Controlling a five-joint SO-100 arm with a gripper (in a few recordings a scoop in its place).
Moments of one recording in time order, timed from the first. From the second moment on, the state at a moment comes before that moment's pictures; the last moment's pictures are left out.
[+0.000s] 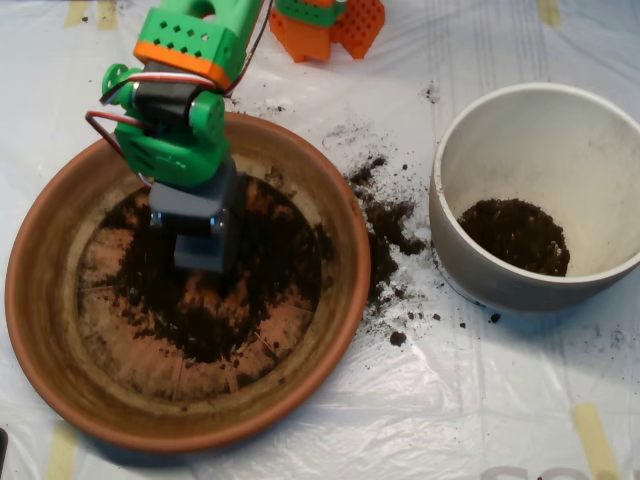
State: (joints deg) arm 25.9 71.8 88.1 67.7 -14.2
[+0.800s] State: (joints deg) arm 5.1 104.7 86.4 75.1 -13.6
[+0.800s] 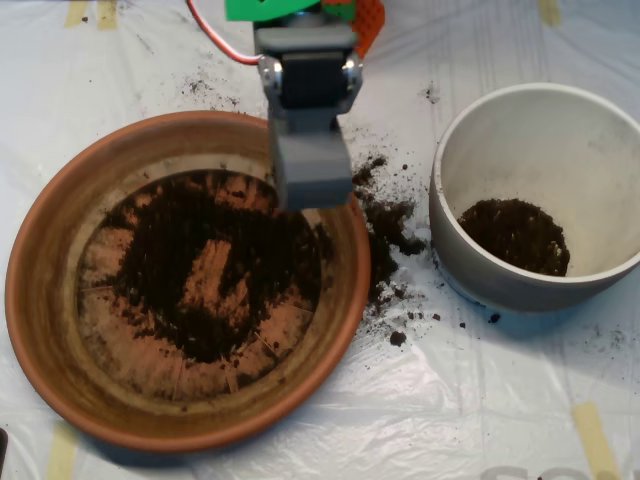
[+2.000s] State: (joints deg) arm -24.4 87.3 57.3 86.7 -10.5
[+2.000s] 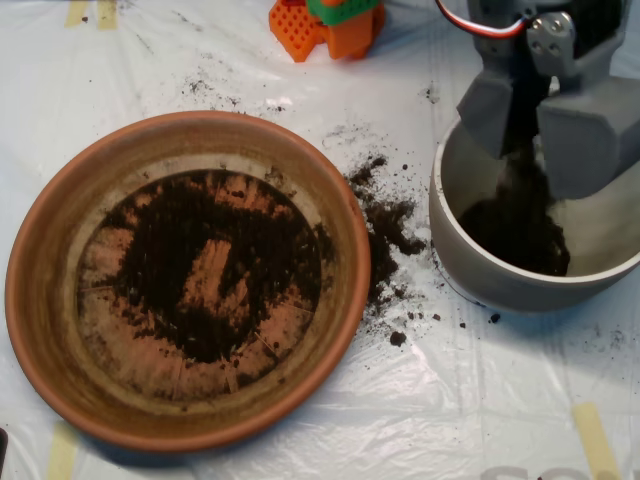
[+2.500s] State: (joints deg) arm -24.4 87.3 57.0 87.8 -8.3
